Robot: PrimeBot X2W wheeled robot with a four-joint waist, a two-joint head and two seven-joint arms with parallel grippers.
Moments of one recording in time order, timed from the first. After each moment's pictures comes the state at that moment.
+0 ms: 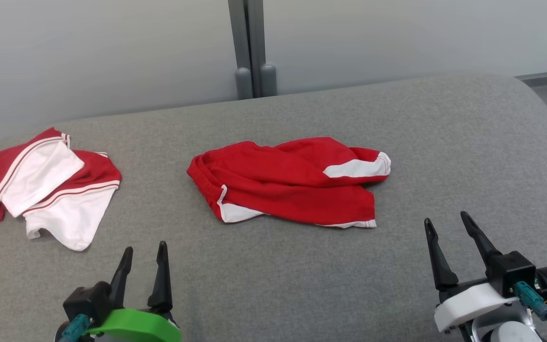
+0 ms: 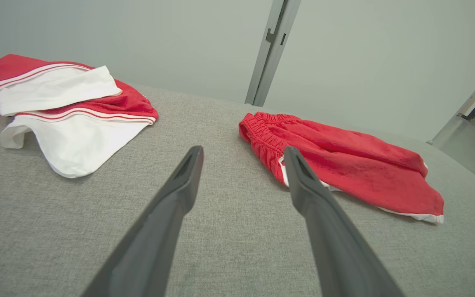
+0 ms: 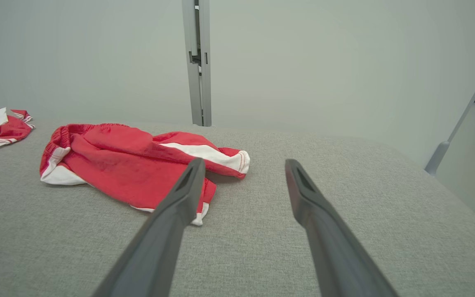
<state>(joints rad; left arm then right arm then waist) -0.04 0.07 -0.12 0.33 -0.41 -0.13 -0.26 -0.03 -0.05 -0.02 0.16 0.03 0.13 -0.26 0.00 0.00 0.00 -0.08</state>
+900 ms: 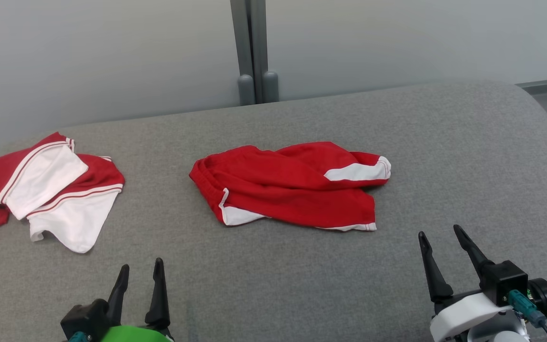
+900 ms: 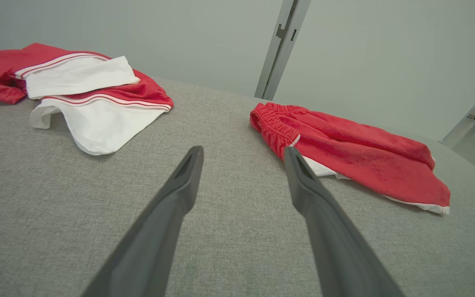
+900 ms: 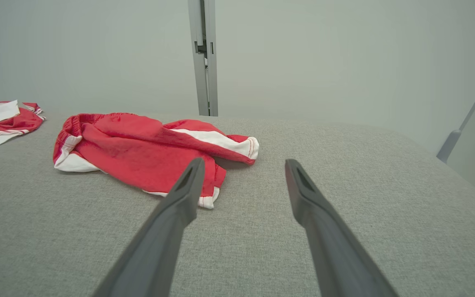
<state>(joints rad) 0.04 0.05 -0.09 0.30 -0.39 -0.13 -0.26 0.00 -0.05 0.00 0.19 0.05 0.13 -0.26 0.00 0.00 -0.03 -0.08</state>
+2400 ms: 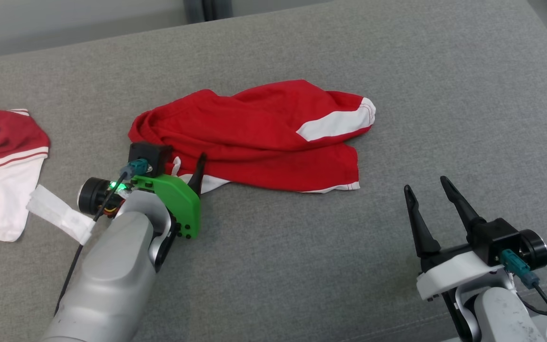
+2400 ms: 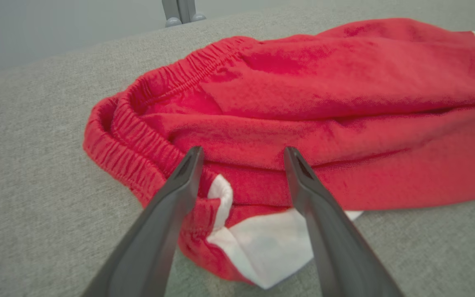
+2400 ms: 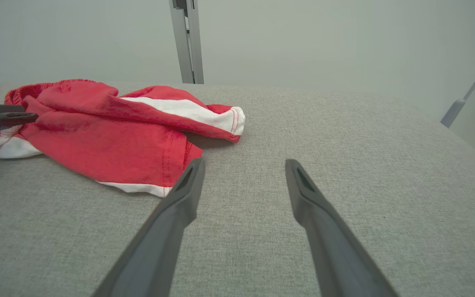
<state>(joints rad) -0.72 0.12 -0.53 0.93 -0.43 -0.13 -0.12 -0.15 -0.05 0.05 0.18 0.06 0.13 -0.26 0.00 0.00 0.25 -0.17</state>
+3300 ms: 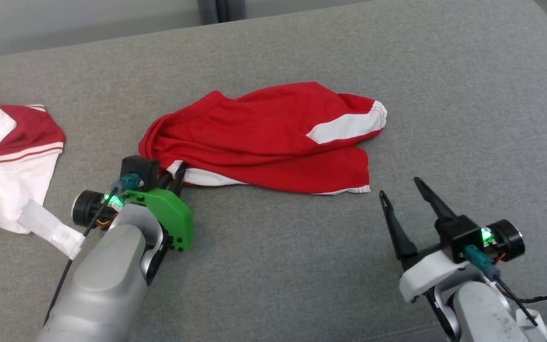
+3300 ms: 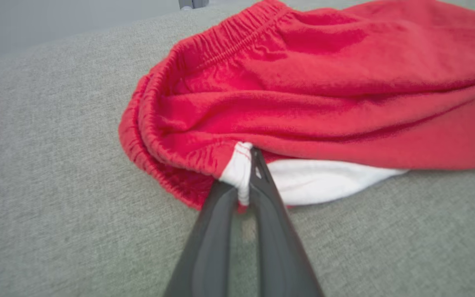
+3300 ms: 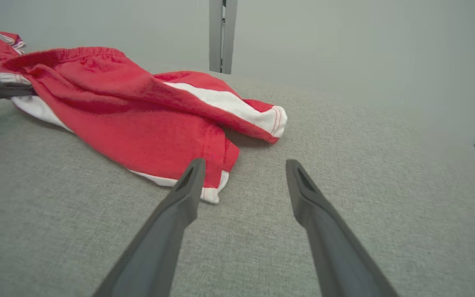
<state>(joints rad) -0.71 0.18 -0.64 0.95 -0.55 -0.13 -0.17 -0.20 -0.05 0.10 0.24 -0.05 0.13 -0.26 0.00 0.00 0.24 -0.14</state>
